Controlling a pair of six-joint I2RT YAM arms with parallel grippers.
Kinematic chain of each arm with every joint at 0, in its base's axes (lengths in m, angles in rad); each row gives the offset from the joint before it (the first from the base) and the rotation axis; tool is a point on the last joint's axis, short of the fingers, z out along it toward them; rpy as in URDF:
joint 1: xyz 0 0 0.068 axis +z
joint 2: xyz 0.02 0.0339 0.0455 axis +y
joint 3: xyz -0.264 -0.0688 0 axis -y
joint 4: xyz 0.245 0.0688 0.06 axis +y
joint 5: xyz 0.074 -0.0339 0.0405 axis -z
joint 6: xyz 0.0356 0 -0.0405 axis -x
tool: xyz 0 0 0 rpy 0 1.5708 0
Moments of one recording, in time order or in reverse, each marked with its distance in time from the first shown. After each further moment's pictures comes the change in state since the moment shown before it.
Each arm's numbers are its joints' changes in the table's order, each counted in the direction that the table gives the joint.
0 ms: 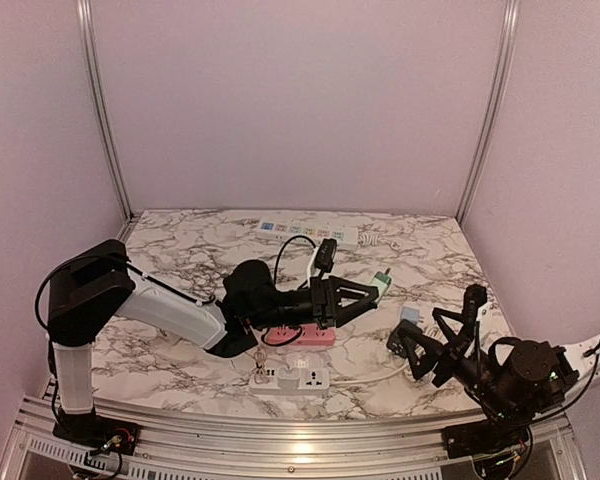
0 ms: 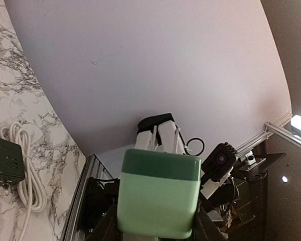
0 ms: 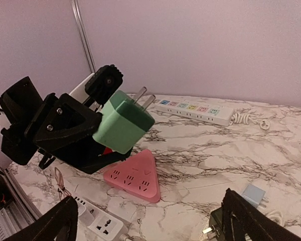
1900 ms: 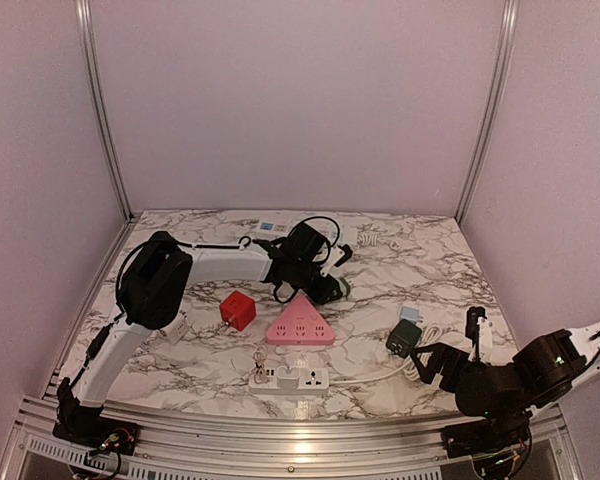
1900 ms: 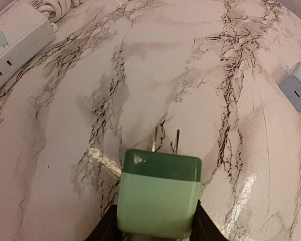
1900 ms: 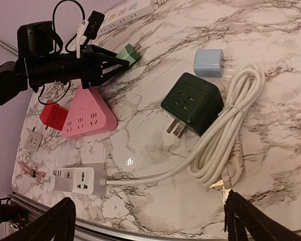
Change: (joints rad) left arm 0.239 0.531 0.920 1.375 -0.279 -1.277; right arm -0.004 0.148 0.179 0.973 -0.204 -1.361
